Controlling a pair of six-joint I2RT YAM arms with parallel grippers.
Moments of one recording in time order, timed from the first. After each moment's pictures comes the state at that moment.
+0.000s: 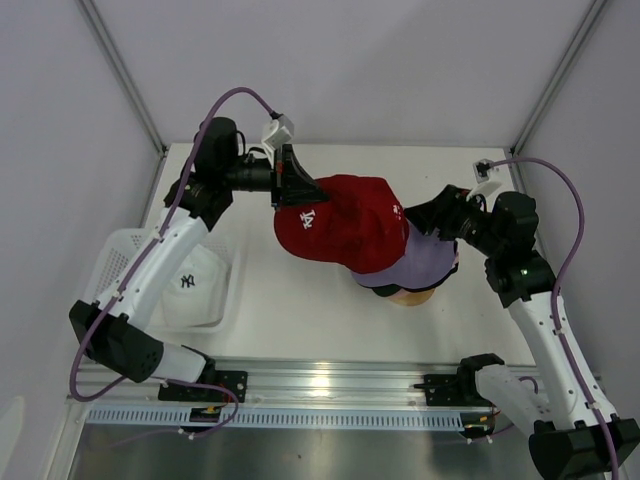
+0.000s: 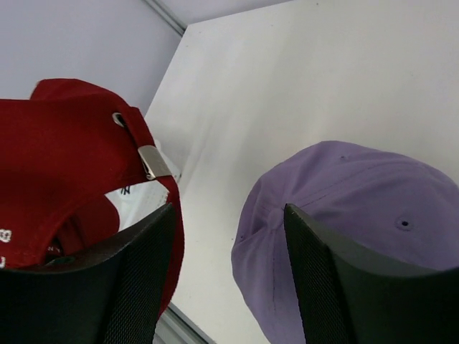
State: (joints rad) left arm -0.40 1.40 1.48 -0.27 1.13 -0.07; right arm 0.19 0.90 0.98 -0.30 -0.44 0.53
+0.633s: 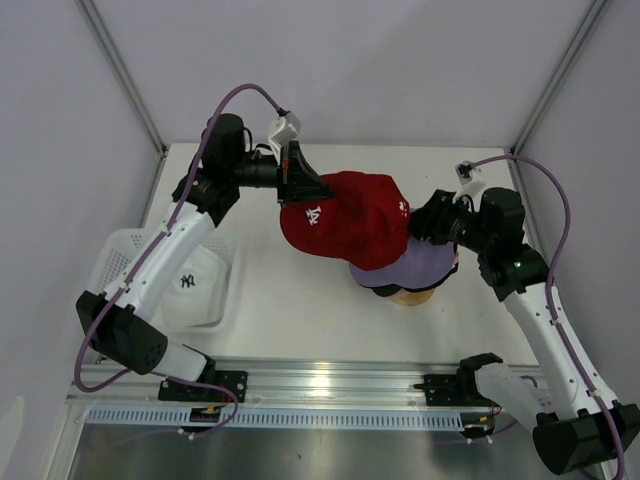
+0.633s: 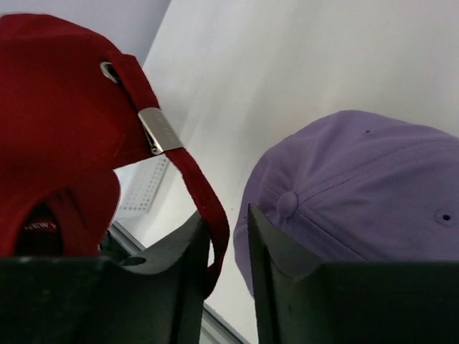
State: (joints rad) left arm -0.42 1.45 1.50 -0.23 1.14 -0.07; right arm 0.25 0.94 1.01 -0.37 -0.46 0.49
